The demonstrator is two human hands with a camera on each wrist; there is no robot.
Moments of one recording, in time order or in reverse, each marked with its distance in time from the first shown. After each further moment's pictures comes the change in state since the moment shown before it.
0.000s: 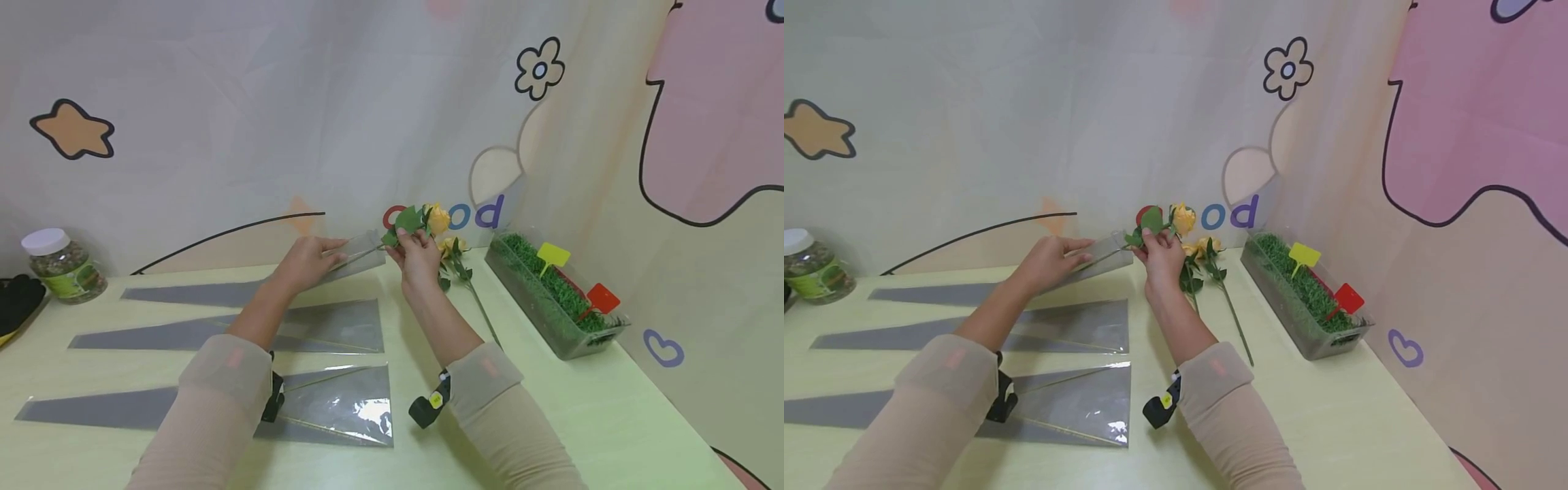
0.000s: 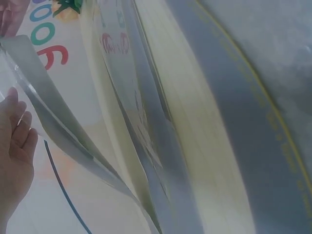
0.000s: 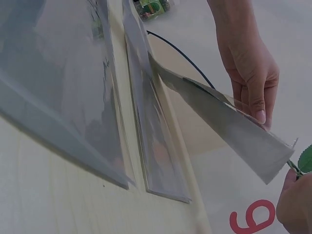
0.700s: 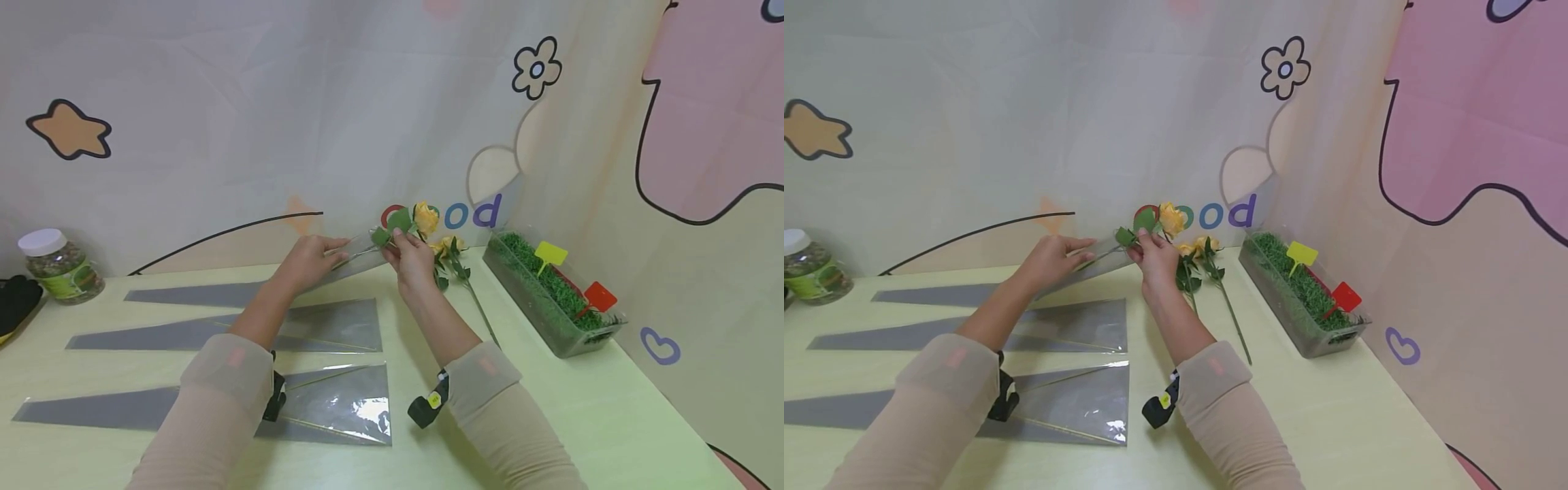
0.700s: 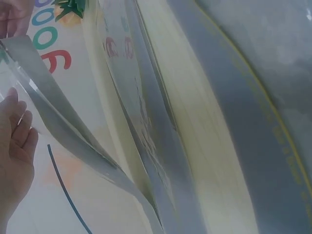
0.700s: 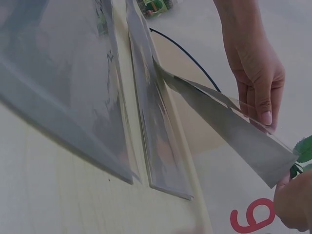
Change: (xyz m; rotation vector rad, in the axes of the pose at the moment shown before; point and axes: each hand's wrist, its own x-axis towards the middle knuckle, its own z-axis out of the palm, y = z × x) left_hand 0.001 0.007 0.002 0.015 0.013 0.025; right_hand 0.001 0.001 0.002 -0.058 -0.011 0.102
